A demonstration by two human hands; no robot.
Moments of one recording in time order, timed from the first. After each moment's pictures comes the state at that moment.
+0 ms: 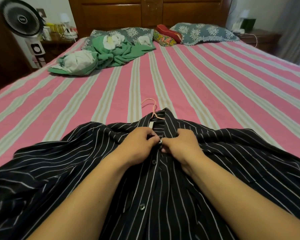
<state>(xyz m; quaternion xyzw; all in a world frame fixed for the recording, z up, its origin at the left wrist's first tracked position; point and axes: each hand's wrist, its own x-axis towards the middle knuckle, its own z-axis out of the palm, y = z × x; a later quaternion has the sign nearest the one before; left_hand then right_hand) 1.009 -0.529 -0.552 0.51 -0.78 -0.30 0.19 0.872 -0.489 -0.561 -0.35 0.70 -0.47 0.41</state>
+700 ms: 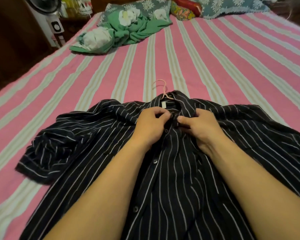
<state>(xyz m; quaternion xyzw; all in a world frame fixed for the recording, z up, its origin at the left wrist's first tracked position) 1.012 -0.461 -0.540 0.56 -0.63 -0.40 0.36 0.867 -0.441 -0.548 -0.32 0.62 -0.53 0.48</state>
